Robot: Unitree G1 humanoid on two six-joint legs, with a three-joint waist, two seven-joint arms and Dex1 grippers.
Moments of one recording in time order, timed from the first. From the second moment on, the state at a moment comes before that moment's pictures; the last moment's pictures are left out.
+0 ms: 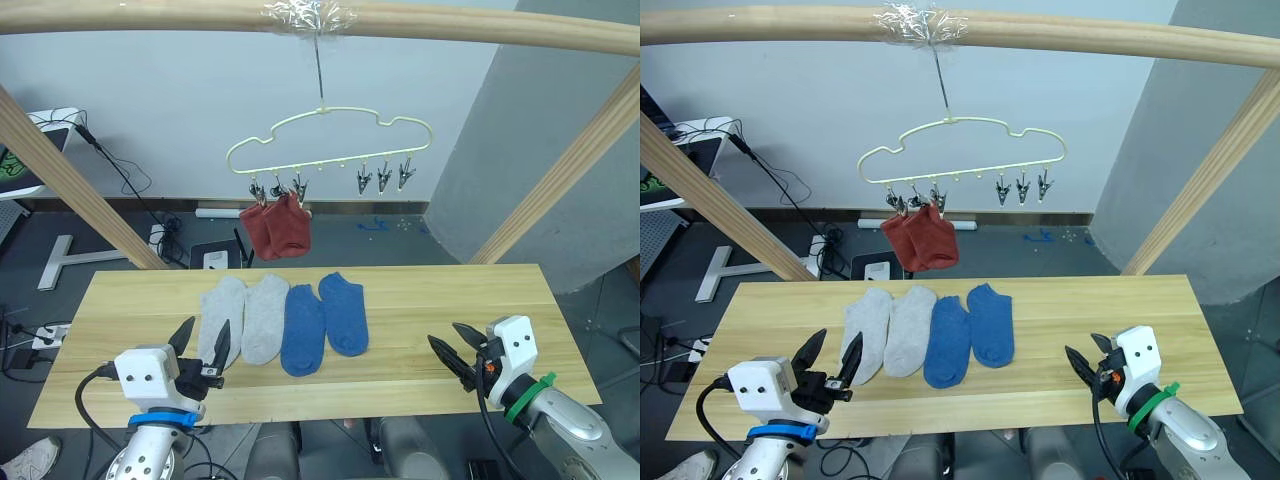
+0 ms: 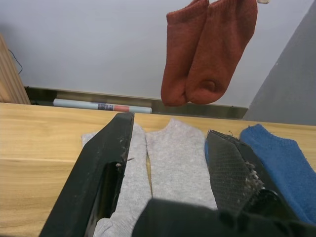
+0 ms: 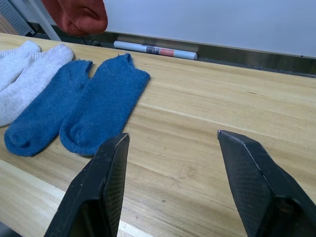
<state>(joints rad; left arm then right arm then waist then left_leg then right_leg) 0.55 0.18 0.17 -0.57 -0.12 0.06 -0.21 0.38 -0.39 -0.10 -0.63 0.38 0.53 0.45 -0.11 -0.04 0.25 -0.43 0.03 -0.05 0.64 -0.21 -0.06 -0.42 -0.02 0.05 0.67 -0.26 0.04</state>
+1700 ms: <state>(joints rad) 0.20 0.33 0.16 -0.55 -0.19 0.24 -0.31 0.17 -0.49 -0.06 -0.84 0.50 0.67 0.45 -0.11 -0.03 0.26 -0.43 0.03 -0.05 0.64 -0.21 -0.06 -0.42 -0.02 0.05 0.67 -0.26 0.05</state>
